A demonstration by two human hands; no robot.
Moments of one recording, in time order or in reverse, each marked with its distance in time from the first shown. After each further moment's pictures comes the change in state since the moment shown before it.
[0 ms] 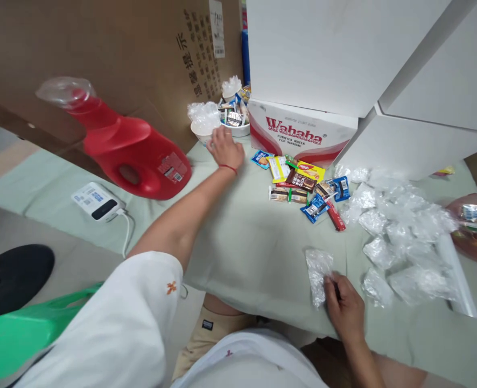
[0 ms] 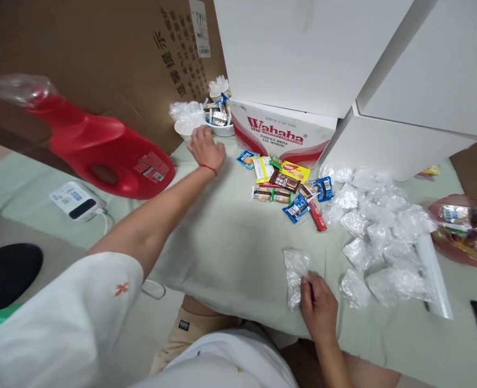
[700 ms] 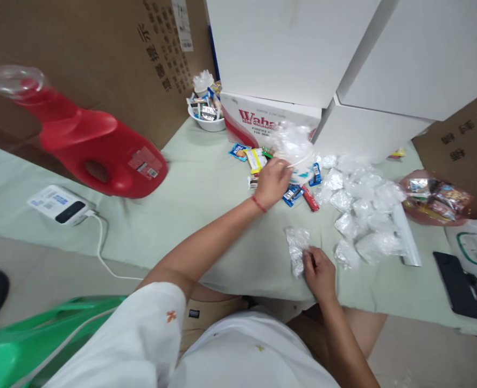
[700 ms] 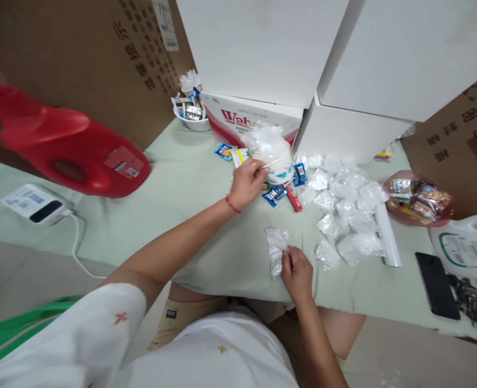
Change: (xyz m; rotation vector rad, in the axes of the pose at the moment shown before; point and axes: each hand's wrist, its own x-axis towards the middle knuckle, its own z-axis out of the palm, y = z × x) left_hand -0.162 0.135 0.016 -0.833 -0.436 0.181; right_hand 0.003 -0.003 0.006 0.067 0.034 0.049
